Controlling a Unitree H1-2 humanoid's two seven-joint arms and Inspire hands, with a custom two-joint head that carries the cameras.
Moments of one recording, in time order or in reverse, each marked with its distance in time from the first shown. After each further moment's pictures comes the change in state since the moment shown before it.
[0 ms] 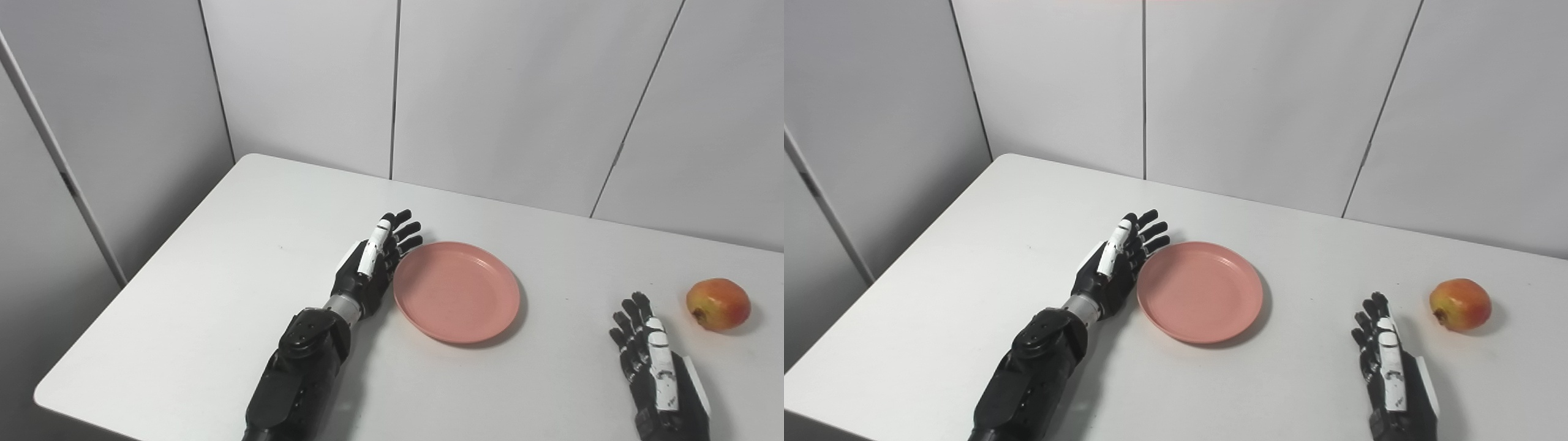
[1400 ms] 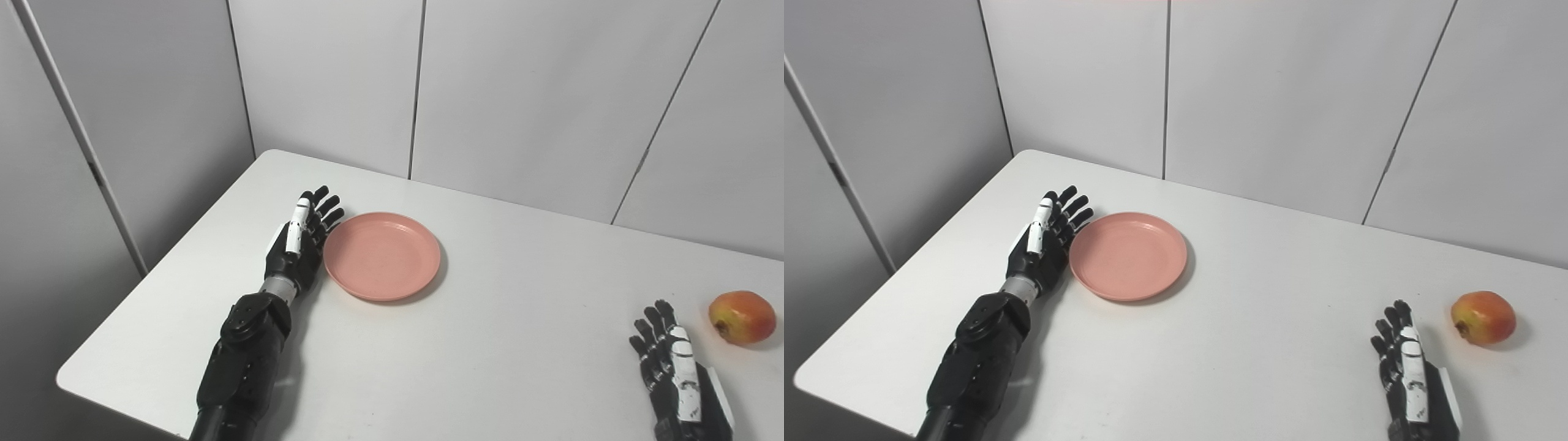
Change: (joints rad) left arm -0.004 0.123 0.226 0.101 -0.095 -0.110 0.001; right arm -0.009 -0.008 -0.016 0.019 0.005 -0.002 0.008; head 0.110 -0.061
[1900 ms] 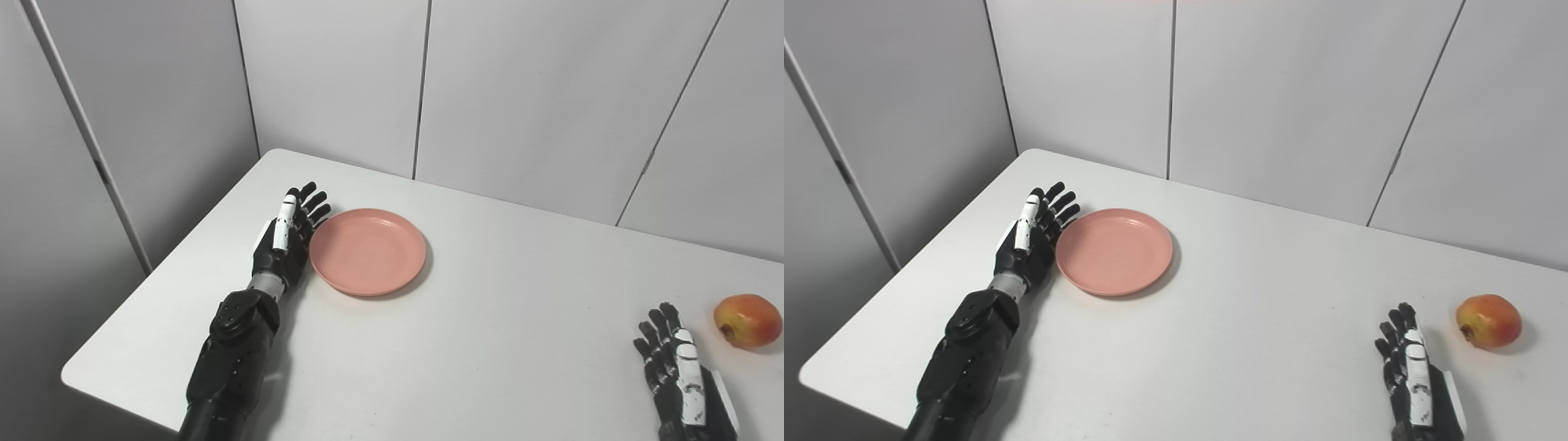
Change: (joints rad) left arm 0.006 0.049 0.026 0.039 -0.005 -0.051 -0.001; right arm 0.000 0.000 -0.001 0.000 0.011 0.000 0.002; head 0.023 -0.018
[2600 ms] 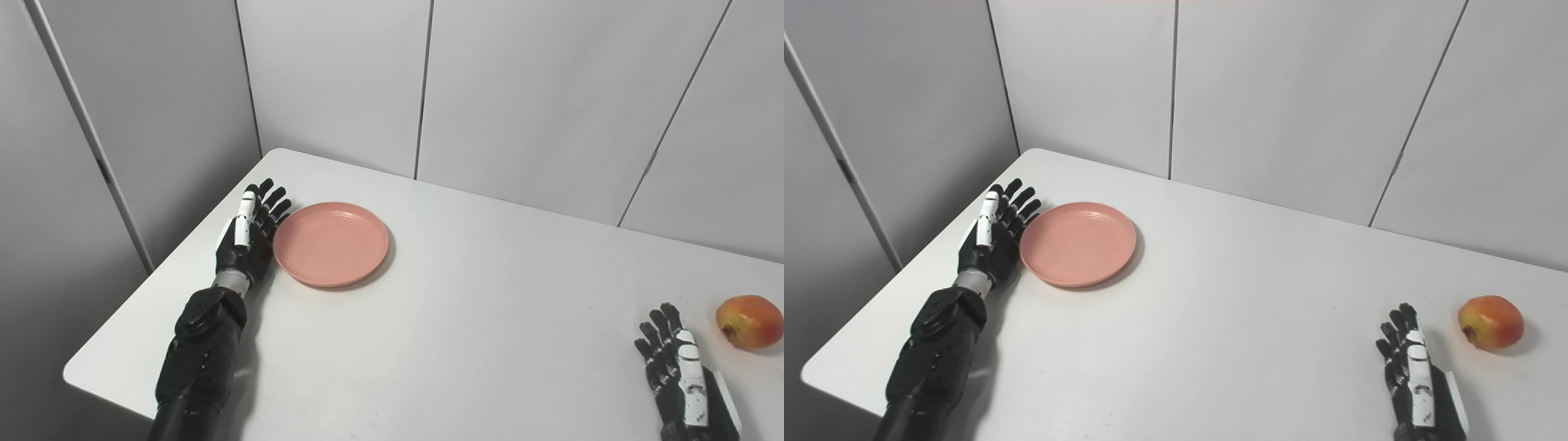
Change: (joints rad) left arm 0.009 0.061 0.089 0.035 -0.037 0.000 -0.018; right arm -0.001 -0.005 0.000 0.000 0.002 0.002 0.011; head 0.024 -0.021
